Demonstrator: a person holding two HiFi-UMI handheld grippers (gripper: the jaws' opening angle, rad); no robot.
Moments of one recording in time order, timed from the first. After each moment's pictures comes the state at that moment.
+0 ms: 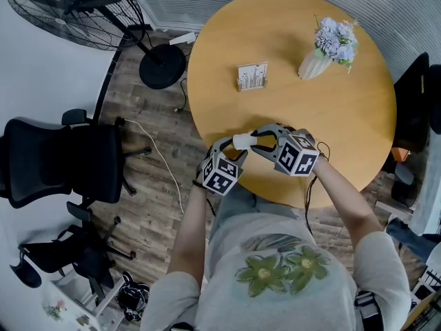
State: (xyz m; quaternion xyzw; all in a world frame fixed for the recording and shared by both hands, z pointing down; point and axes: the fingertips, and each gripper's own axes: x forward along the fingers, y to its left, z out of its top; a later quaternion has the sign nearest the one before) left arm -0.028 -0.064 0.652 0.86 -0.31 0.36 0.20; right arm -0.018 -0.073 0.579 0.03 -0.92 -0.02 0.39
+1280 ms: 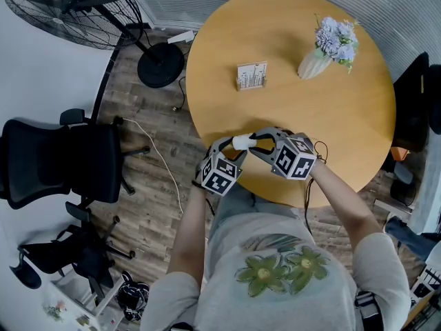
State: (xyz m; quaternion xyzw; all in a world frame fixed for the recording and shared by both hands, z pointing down) left arm -0.027 -0.065 0.651 0.86 -0.31 0.35 0.20; right arm -0.019 -0.068 0.585 0.04 -0.92 0.00 0.39
